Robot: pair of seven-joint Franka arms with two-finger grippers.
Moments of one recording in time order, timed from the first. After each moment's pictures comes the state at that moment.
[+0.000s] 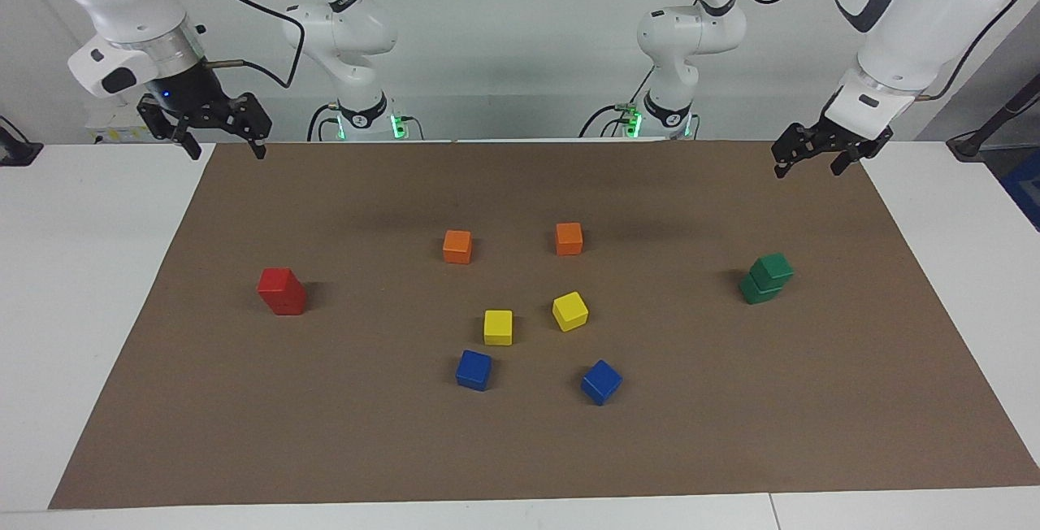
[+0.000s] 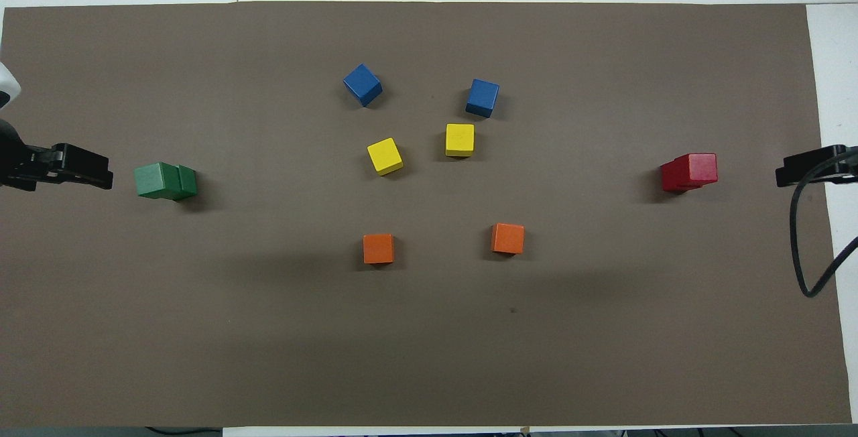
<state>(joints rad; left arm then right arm) 0.02 -0.02 -0.06 -1.64 0.01 1.56 0.02 -0.06 -0.08 -0.01 -1.66 -0.01 1.56 -0.04</state>
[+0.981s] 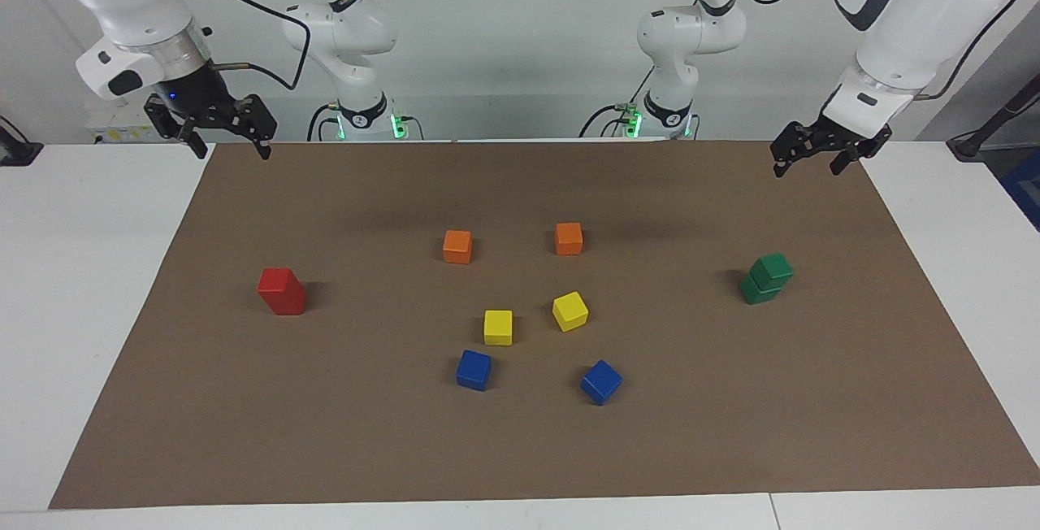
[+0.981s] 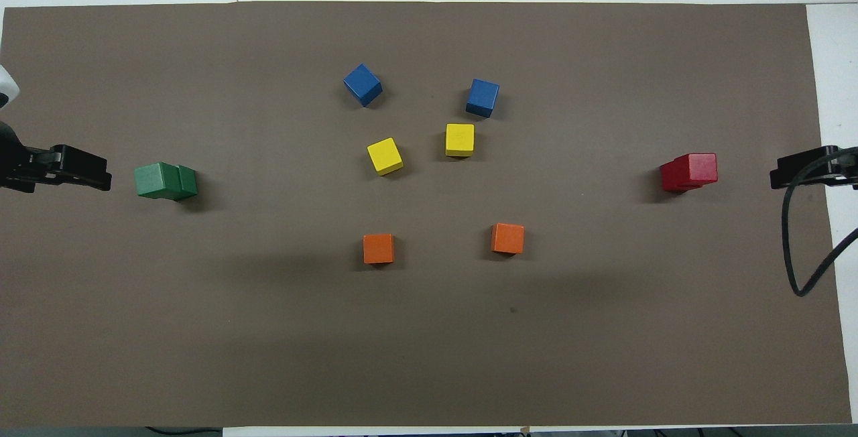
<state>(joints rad) 0.02 -0.02 -0.06 -1.65 0.01 1.55 0.02 -0.06 -0.08 0.00 -1.66 -0.01 1.55 -0.02</state>
